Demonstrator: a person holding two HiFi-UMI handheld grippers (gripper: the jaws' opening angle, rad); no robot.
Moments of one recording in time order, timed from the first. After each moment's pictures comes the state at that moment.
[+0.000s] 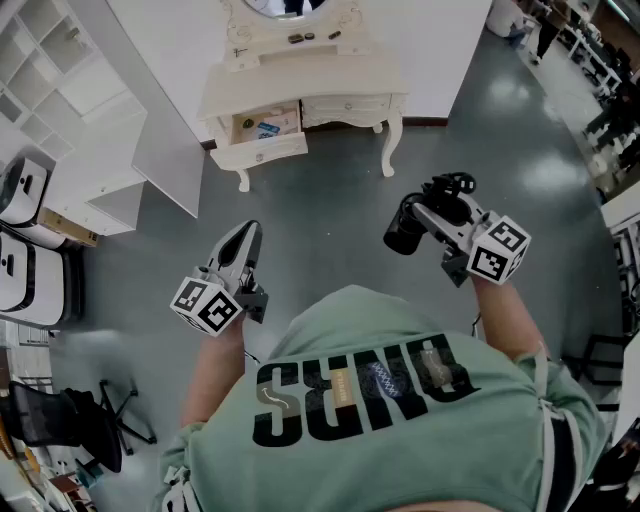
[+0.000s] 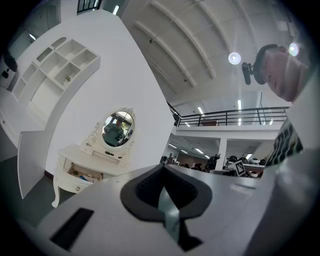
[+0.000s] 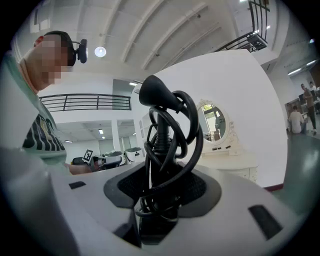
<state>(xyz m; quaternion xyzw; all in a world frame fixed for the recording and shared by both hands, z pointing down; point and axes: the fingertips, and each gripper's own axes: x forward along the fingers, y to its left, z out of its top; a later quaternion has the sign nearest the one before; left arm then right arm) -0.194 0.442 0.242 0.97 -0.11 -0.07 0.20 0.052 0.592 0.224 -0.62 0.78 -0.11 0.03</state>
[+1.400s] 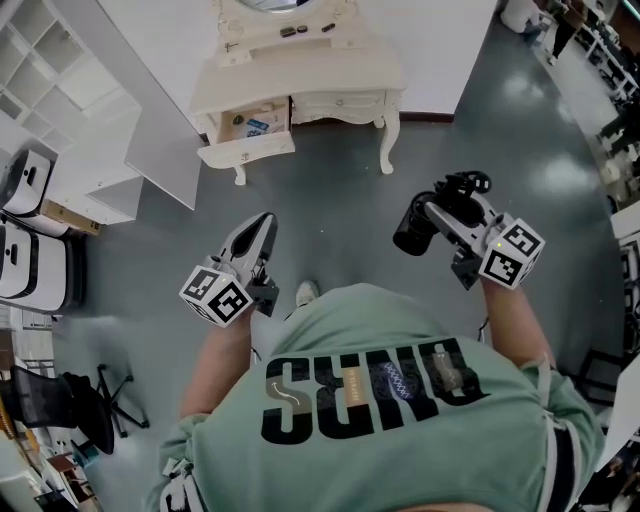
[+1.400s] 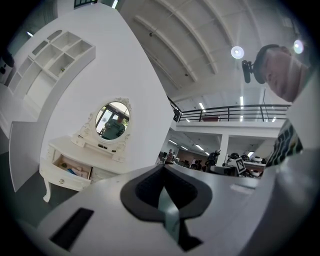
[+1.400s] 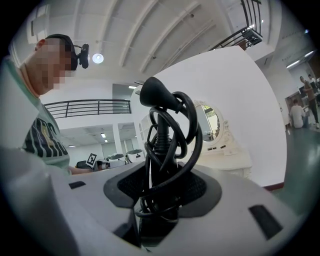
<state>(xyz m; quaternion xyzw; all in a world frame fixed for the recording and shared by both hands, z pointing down) -0.069 0.483 0.255 0.97 -0.10 -0.05 0.20 0.162 0.628 0.226 -0.60 0.79 -0.12 0.05</state>
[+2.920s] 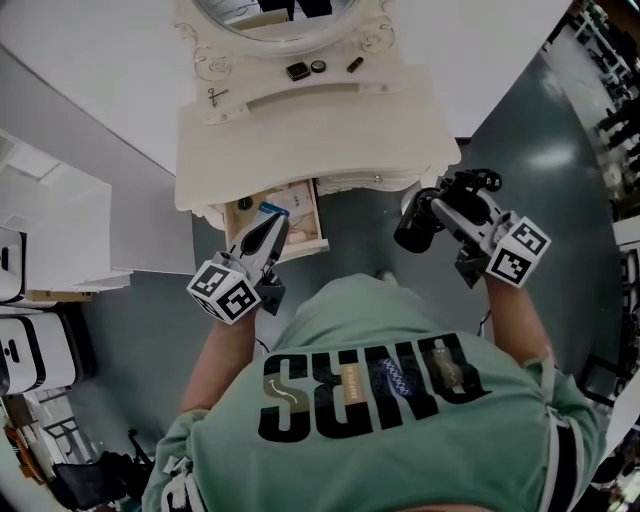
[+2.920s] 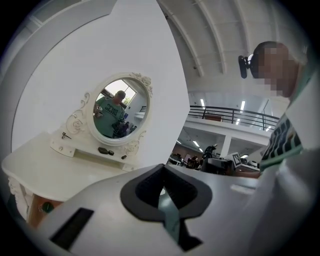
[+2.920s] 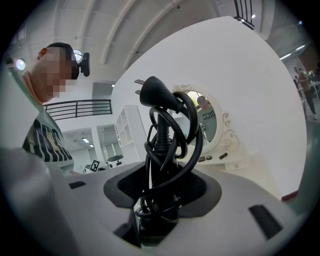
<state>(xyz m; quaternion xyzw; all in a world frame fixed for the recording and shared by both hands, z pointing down) 0.122 0.006 0.293 0.97 -0.03 -0.01 0.24 0.330 0.158 0.239 -0.63 0.75 -0.16 0.06</state>
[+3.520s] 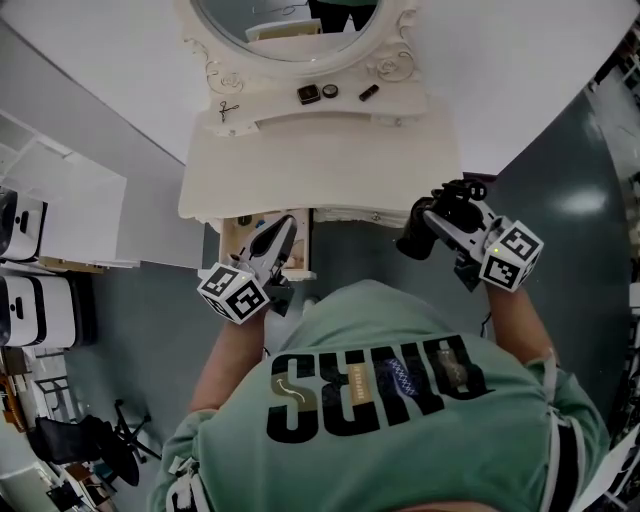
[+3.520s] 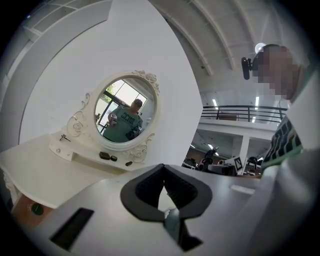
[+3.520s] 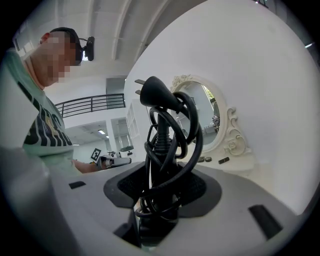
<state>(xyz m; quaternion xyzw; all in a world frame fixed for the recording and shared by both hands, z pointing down) 0.238 -0.009 0.290 0.96 -0.12 -0.02 0.24 0.448 0.107 0.261 -0.56 0.82 -0.16 0.02</state>
